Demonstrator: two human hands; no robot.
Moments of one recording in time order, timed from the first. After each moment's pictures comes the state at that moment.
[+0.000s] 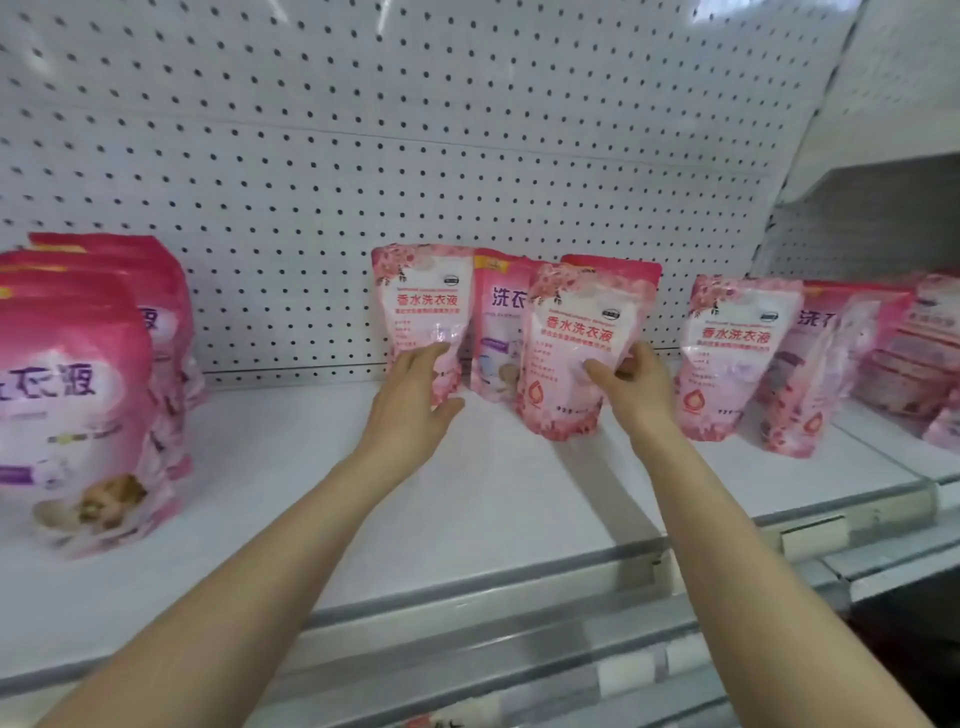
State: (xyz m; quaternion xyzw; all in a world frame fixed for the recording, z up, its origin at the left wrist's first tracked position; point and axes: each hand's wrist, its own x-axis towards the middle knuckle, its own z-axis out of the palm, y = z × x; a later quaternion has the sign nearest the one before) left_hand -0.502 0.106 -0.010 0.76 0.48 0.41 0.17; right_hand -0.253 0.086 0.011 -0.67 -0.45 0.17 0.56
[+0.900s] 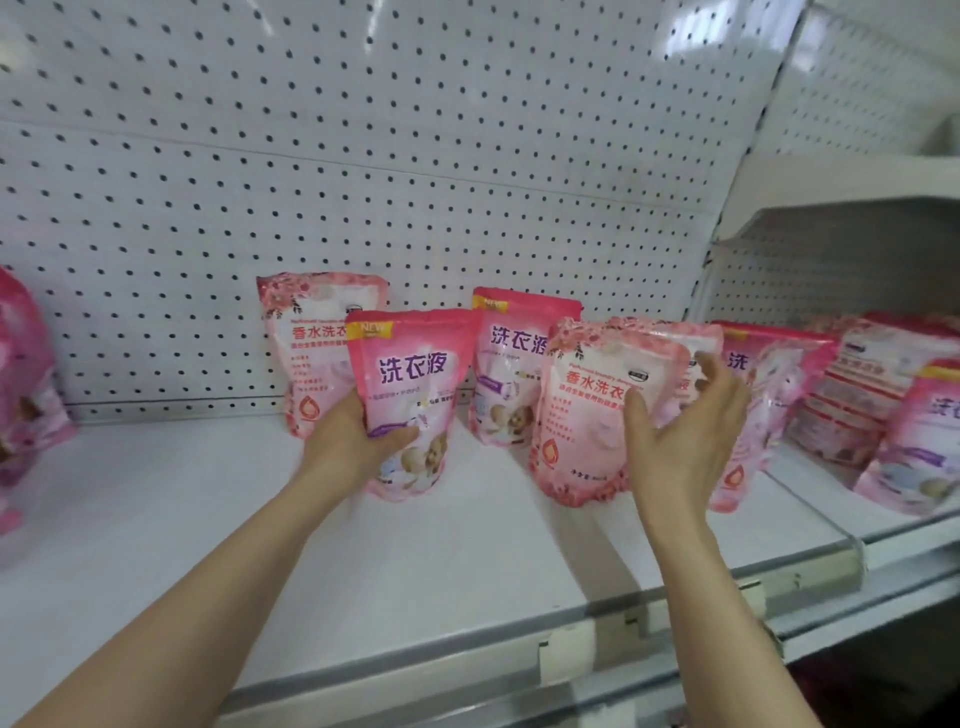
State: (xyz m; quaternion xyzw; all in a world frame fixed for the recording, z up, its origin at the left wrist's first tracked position) left_hand -0.430 0.138 -0.010 0.66 0.56 0.42 0.28; right_hand -0.159 0.050 0.028 -0.67 -0.43 -0.13 0.59
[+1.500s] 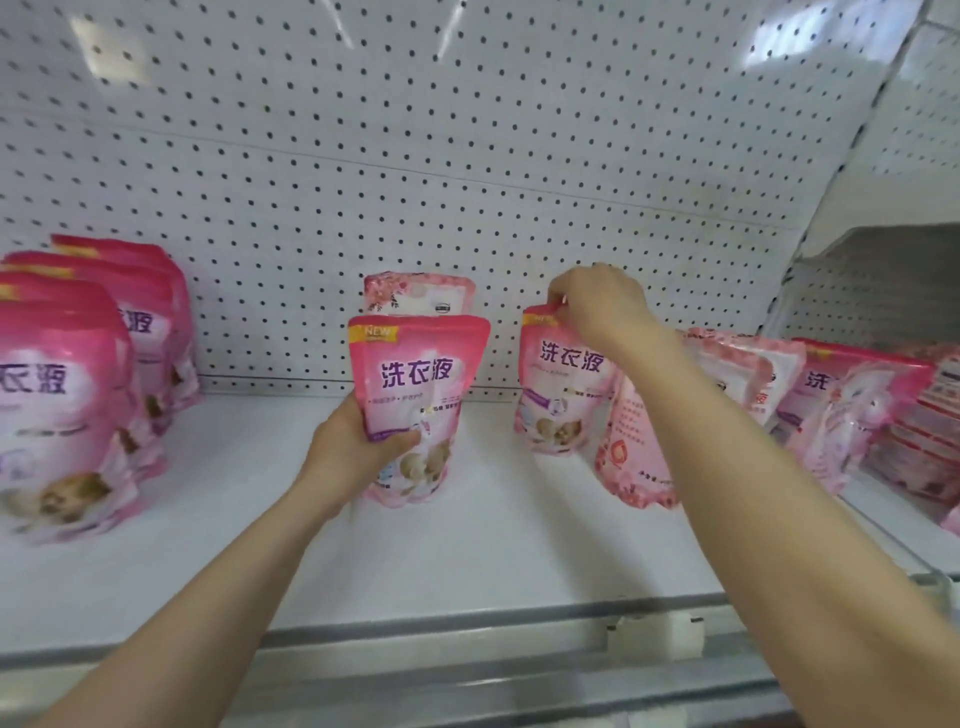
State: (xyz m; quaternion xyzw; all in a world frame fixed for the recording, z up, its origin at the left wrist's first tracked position) left_hand -0.509 0.096 -0.011 0.60 0.57 0.46 0.32; right_hand -0.259 0.153 0.142 -0.65 -0.72 -0.20 0.11
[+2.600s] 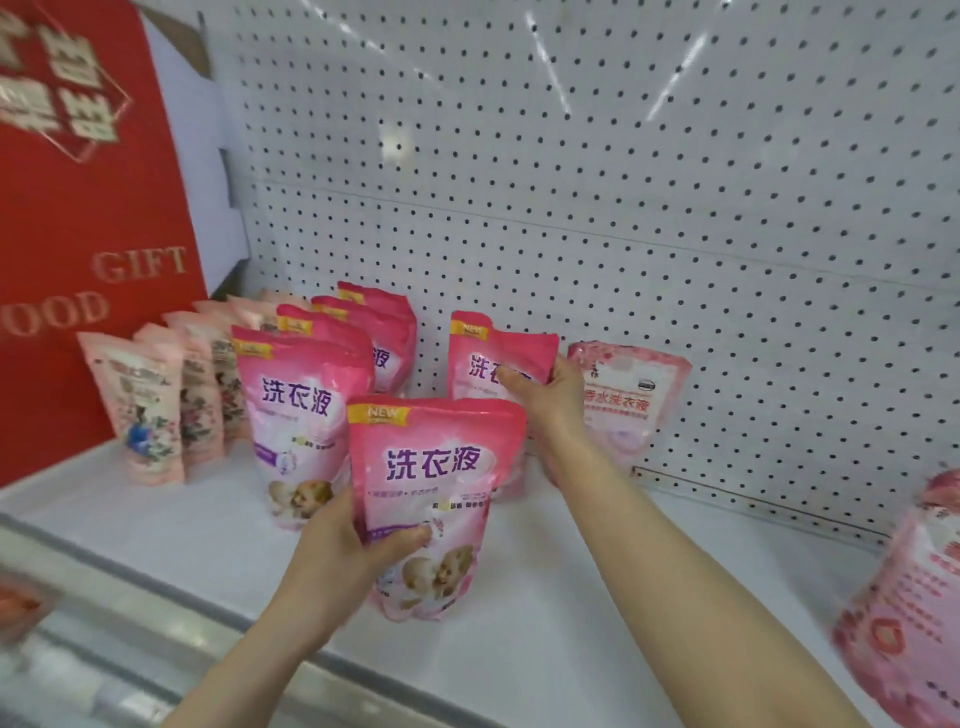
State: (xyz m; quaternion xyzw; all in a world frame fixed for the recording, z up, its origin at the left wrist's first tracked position) left_hand -0.617 0.000 -0.018 0.47 0.61 0.57 0.29; right_hand -0.483 0.201 0.051 -0.38 -0.60 0.47 0.53
